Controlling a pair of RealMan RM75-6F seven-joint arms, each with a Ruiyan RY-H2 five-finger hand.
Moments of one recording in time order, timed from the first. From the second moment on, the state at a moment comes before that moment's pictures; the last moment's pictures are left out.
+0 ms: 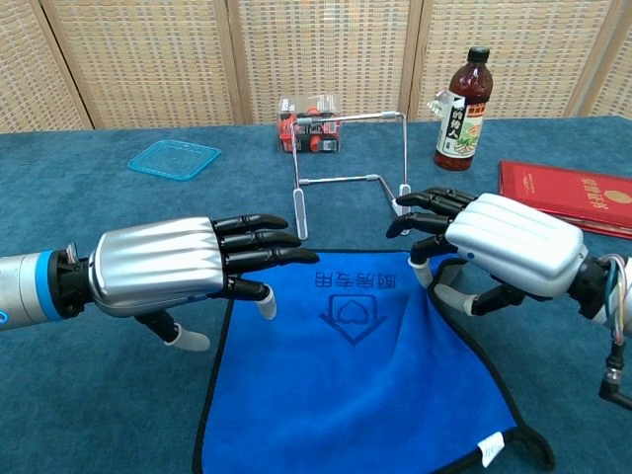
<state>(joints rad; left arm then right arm) -0.78 -1.91 0.20 -0.41 2.08 1.49 -0.26 0.64 -1.88 -0.11 -0.62 -1.81 1.43 0.22</state>
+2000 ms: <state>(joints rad) -0.80 -2.00 0.18 -0.38 1.88 1.58 -0.34 0.64 -1.83 -0.06 -0.76 -1.77 1.45 0.26</state>
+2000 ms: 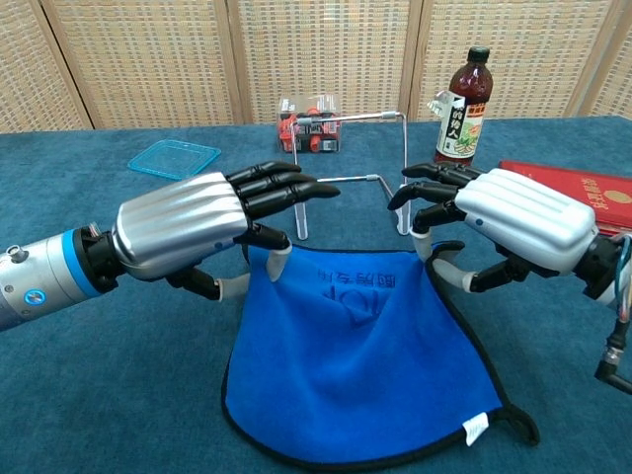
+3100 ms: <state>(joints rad) -0.85 -1.78 -0.04 -0.97 1.71 1.46 -0.09 0.62 -1.65 0.21 -1.41 -1.48 1.35 -0.04</state>
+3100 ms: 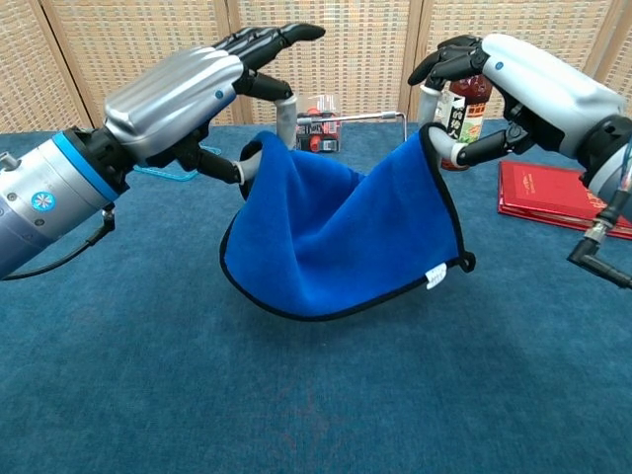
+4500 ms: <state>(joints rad) -0.98 -1.66 -0.25 -1.20 1.62 1.32 0.12 0.73 -1.57 0.48 -1.69 -1.13 1.27 -0.30</state>
